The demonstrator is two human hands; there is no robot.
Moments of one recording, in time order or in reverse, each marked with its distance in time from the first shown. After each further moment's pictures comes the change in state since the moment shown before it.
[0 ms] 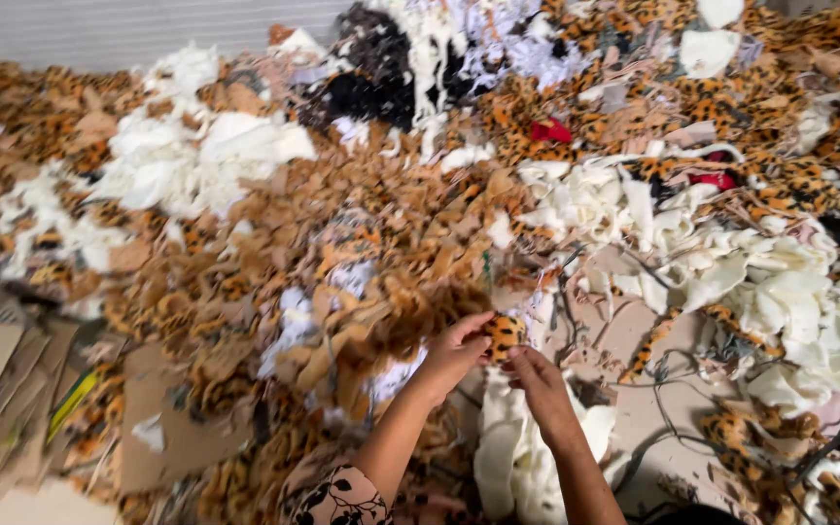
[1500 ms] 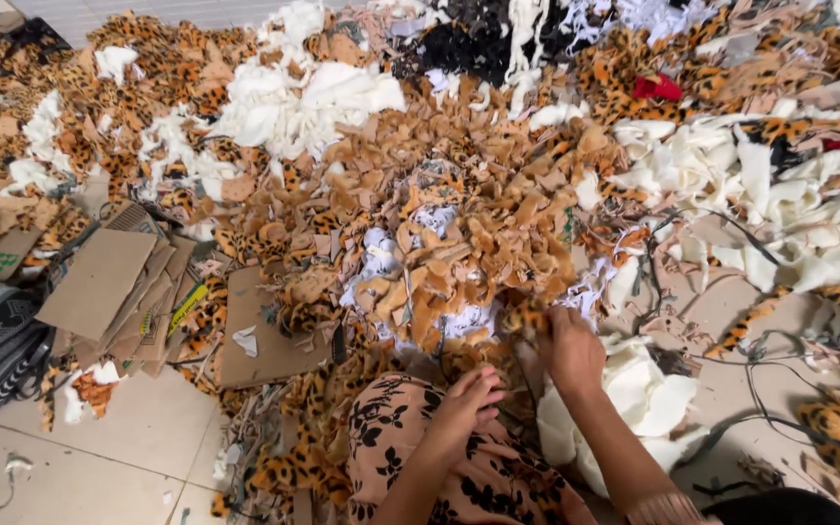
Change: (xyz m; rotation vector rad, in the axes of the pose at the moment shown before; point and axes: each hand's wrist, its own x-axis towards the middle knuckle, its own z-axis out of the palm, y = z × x) left_hand -0.165 -0.078 -0.005 -0.287 0.331 -0.289; right_hand 0.012 0.069 0.048 -1.036 0.097 -0.558
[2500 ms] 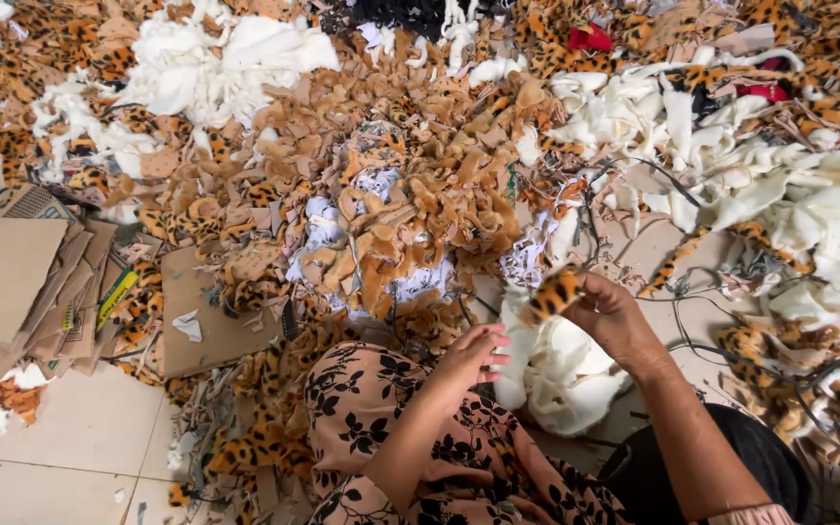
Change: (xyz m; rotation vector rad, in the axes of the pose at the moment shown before) left_hand 0.037 -0.028 0.047 0.159 -0.295 0.187; right_hand -0.040 0.020 -0.153 1.073 -0.132 0.059
